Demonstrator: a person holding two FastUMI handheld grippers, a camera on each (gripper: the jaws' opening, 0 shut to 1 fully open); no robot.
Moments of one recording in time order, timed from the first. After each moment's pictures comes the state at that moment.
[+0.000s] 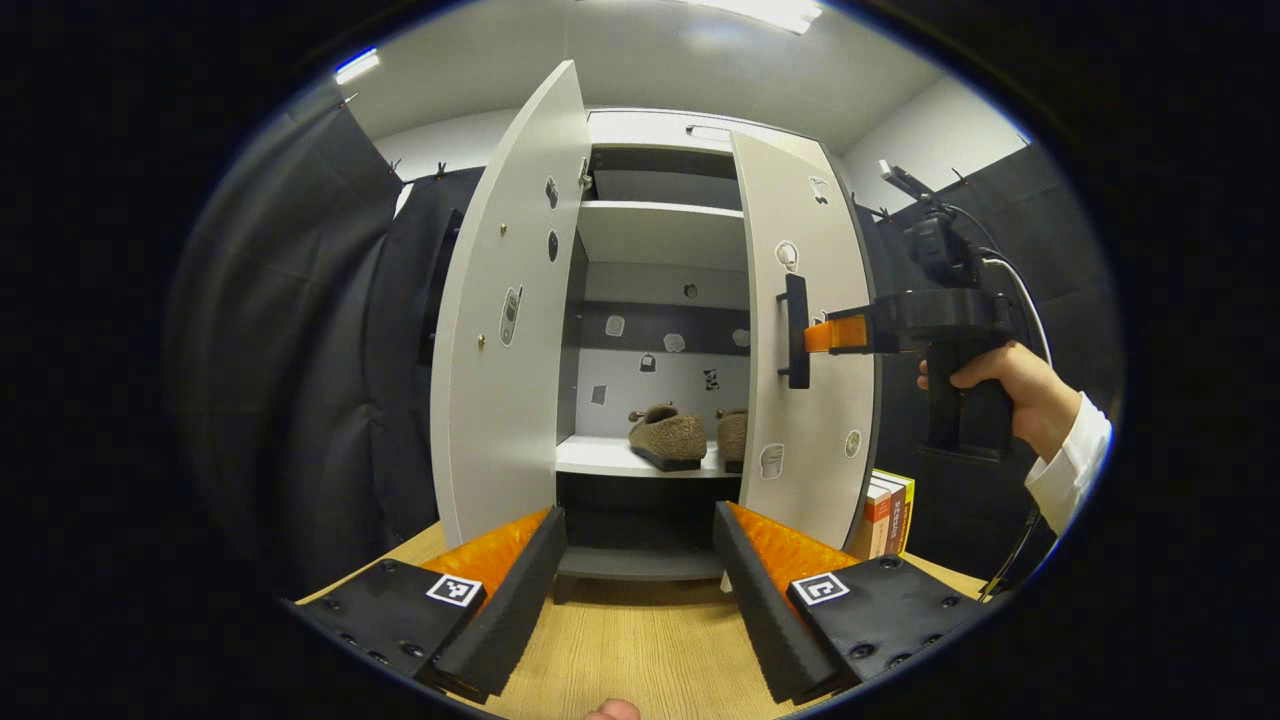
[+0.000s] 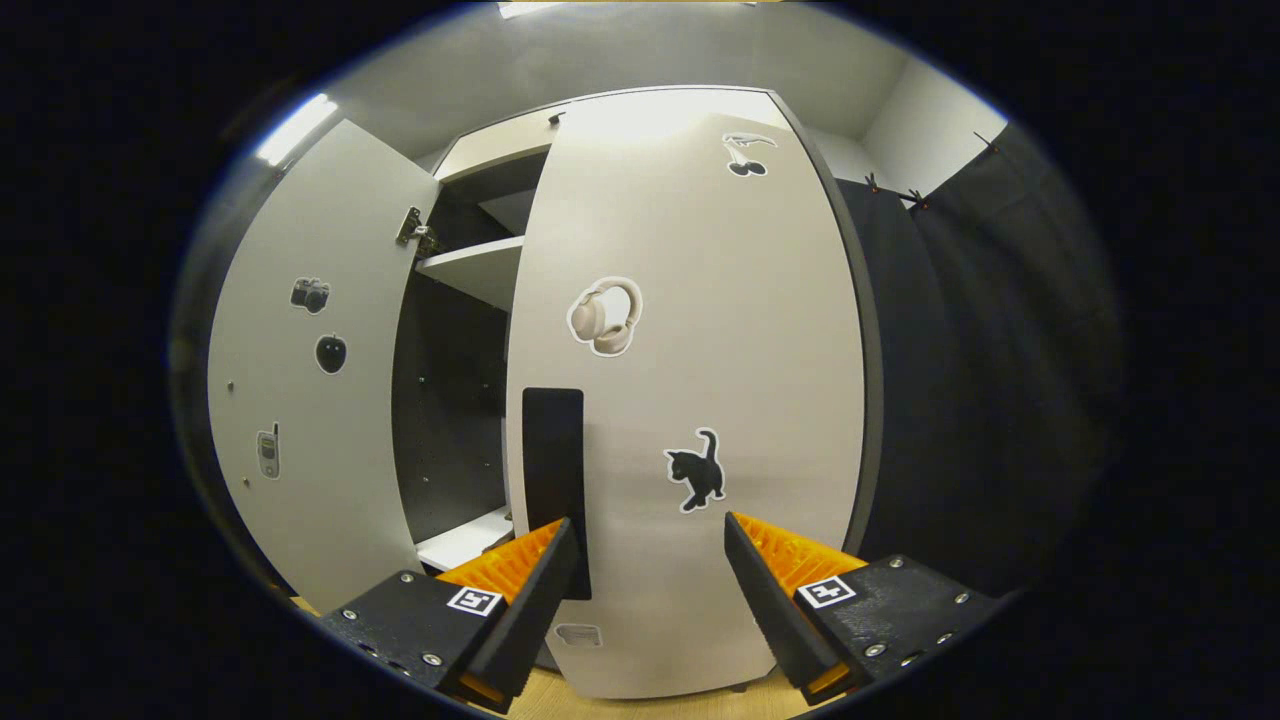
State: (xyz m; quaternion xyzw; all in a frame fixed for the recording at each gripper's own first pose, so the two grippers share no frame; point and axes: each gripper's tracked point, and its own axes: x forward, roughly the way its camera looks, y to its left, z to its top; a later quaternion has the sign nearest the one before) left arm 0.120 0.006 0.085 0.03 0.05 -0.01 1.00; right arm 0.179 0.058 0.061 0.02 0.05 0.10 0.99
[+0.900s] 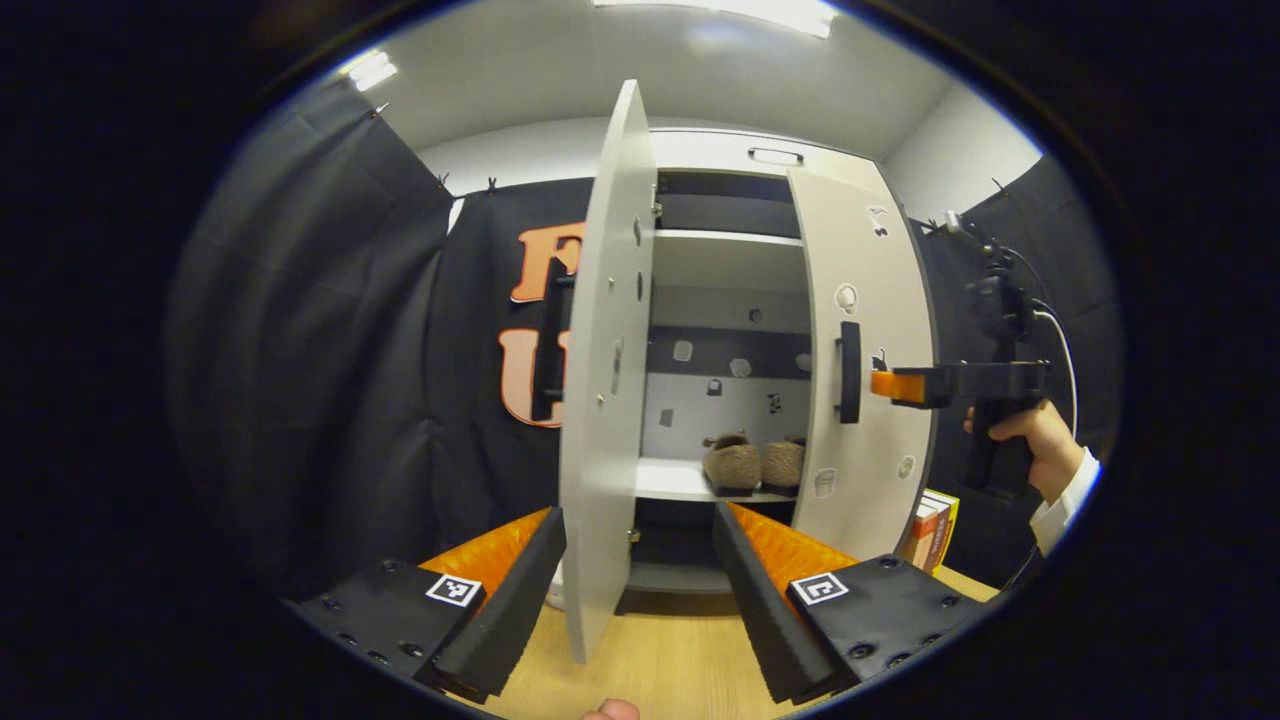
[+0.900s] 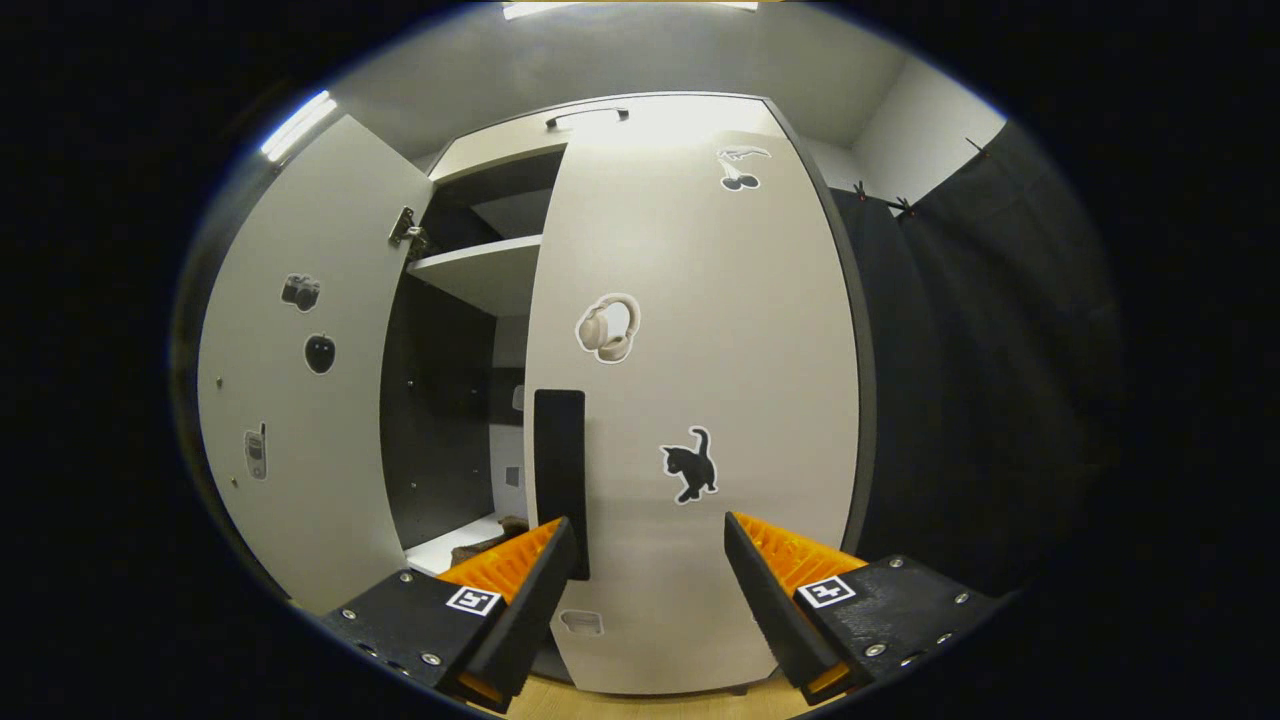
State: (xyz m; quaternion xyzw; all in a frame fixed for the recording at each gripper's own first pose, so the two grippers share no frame) left arm 0.106 0.099 0.151 0.04 0.04 0.08 1.00; right arm 0.155 0.049 0.057 0.01 0.03 0.08 1.00
